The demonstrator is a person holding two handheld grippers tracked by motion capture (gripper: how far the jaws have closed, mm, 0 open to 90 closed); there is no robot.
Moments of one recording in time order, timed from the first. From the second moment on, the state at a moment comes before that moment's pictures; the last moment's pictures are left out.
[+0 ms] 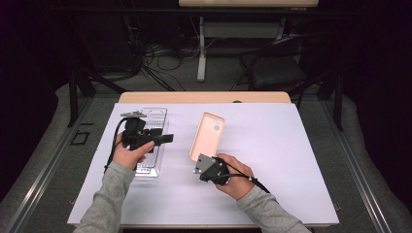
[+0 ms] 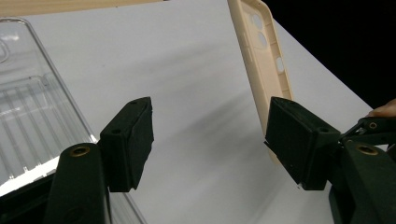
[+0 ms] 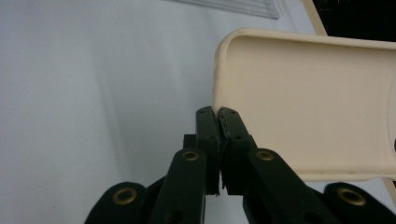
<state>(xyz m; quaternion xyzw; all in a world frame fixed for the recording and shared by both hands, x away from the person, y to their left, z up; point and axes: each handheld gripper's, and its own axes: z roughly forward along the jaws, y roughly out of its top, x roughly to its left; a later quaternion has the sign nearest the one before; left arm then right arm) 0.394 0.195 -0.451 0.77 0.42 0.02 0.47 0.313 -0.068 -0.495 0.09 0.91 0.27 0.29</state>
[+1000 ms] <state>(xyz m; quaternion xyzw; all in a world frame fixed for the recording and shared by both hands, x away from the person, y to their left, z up) 0.384 0.168 -0.455 0.78 0.41 -0.01 0.47 0.289 -0.049 -0.501 0.05 0.90 0.28 0.33</state>
